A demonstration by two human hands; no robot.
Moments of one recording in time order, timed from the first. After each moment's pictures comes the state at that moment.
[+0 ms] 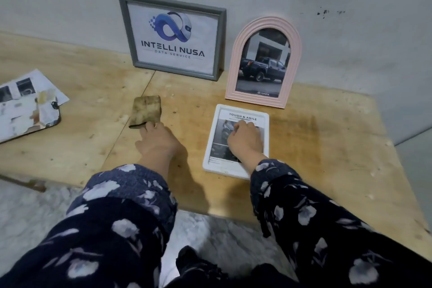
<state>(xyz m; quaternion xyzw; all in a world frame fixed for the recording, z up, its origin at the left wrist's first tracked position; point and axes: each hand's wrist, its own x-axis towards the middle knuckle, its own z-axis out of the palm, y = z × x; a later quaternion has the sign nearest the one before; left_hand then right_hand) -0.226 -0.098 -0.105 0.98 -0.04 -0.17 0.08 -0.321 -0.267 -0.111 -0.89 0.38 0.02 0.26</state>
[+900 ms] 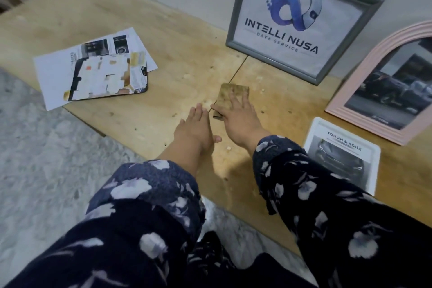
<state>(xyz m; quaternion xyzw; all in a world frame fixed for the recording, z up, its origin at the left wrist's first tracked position) -0.143 0.018 -0.135 0.95 -0.11 -0.28 0.05 -0.140 -0.120 -0.158 -0.99 -0.03 0.14 0.08</state>
